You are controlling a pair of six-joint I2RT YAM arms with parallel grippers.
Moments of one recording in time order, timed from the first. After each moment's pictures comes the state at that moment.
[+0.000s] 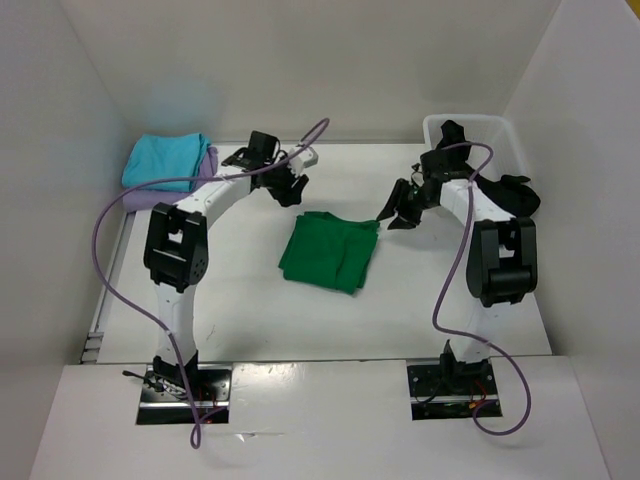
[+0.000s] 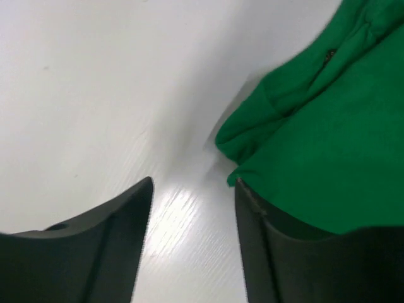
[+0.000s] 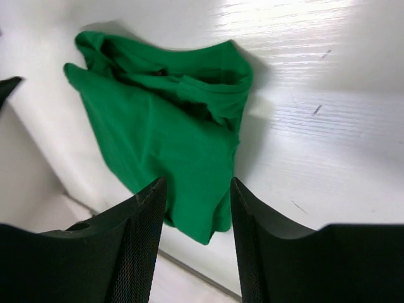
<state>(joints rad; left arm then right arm) -0.33 2.10 1.74 -0.48 0.43 0.53 0.07 1.84 1.35 -0.62 -0.50 0.51</state>
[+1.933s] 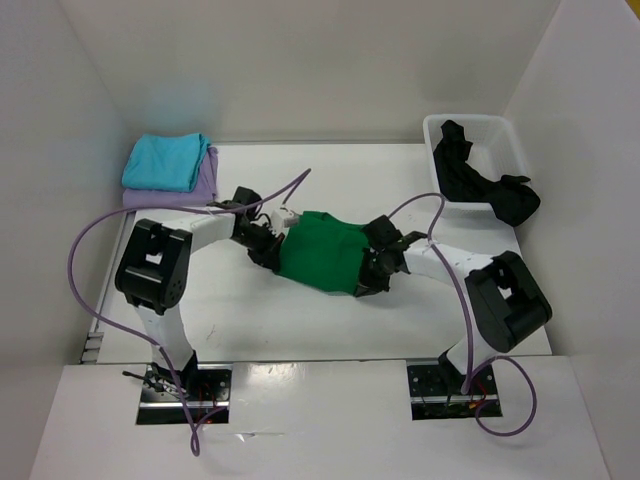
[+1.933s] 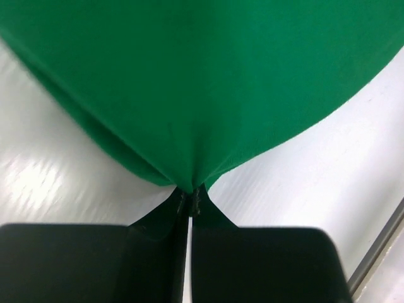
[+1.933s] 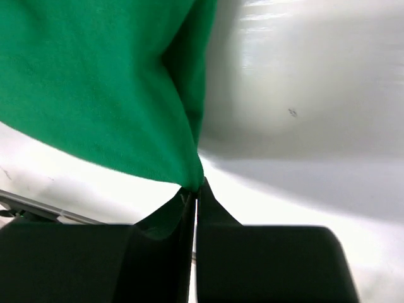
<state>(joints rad) -0.30 1.87 1.14 -0.54 0.63 0.46 0.54 1.56 0.83 -0.48 -0.21 0.82</state>
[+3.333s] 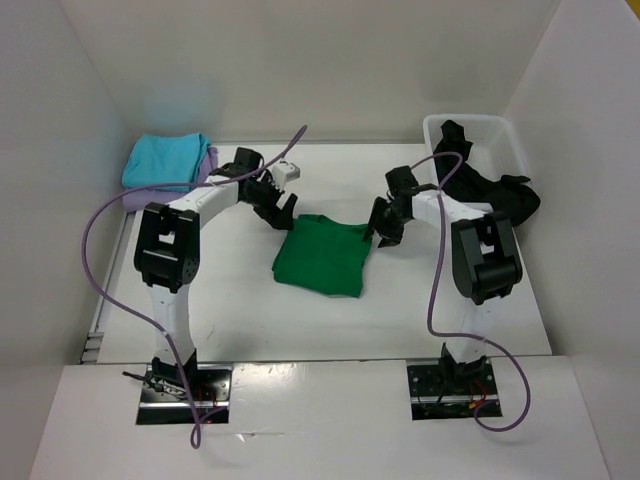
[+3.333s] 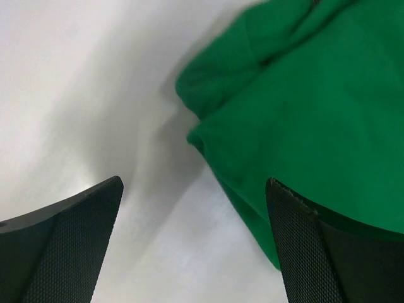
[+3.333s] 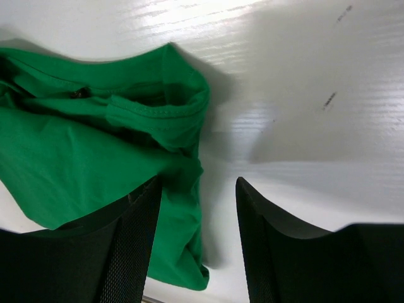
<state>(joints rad) -0.24 2.05 1.54 -0.52 0.55 0.41 0.25 1.87 1.26 -0.56 -0.19 0.61</state>
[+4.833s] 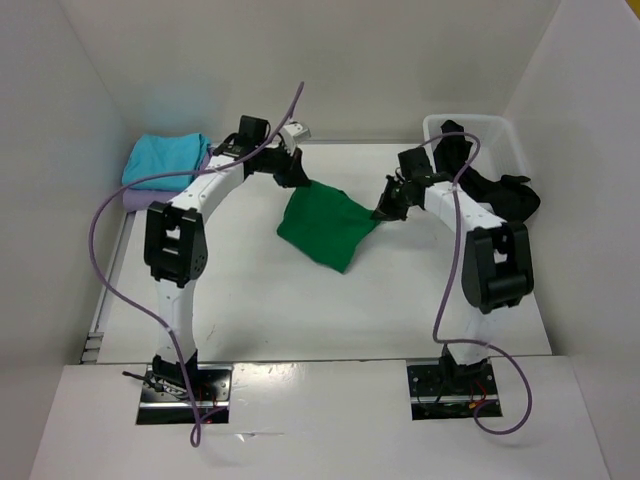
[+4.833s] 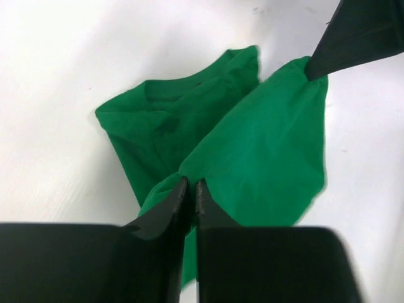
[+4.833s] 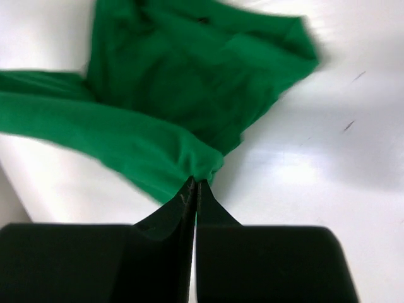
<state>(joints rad) -0.27 2.11 1.87 -0.49 0.81 0.30 0.22 1.75 1.33 -0.53 -0.25 0.60</state>
